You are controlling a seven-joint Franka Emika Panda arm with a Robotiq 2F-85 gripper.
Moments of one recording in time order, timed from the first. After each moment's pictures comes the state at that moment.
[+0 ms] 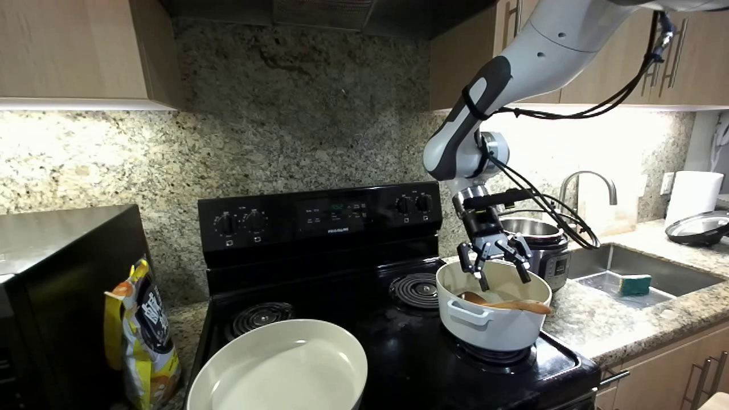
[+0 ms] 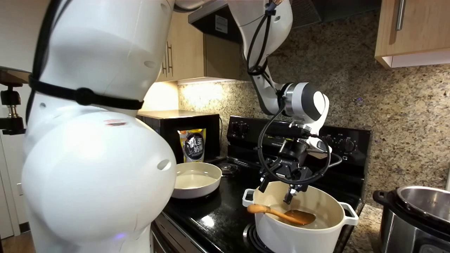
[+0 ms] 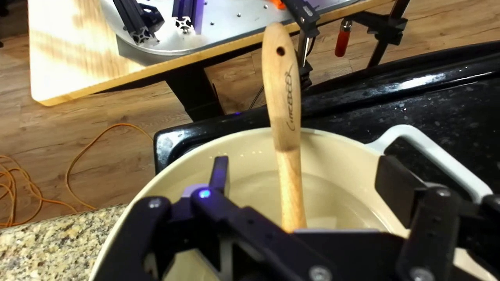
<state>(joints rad) -0.07 0.27 -0.11 -2.10 0.02 1.66 0.16</state>
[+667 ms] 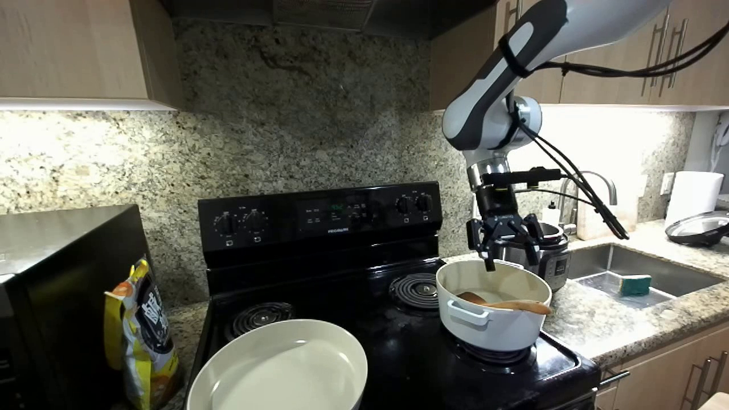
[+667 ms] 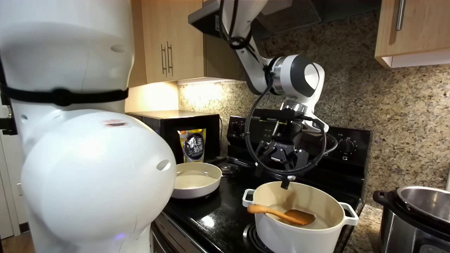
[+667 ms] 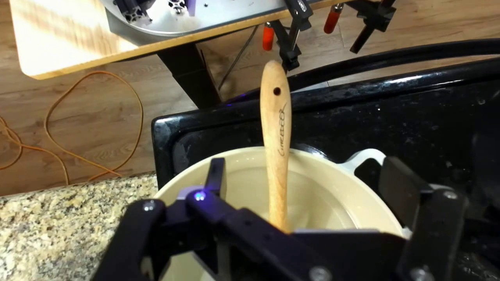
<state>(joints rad) -0.08 -0.03 -0.11 -2.31 0.02 1.78 0.11</state>
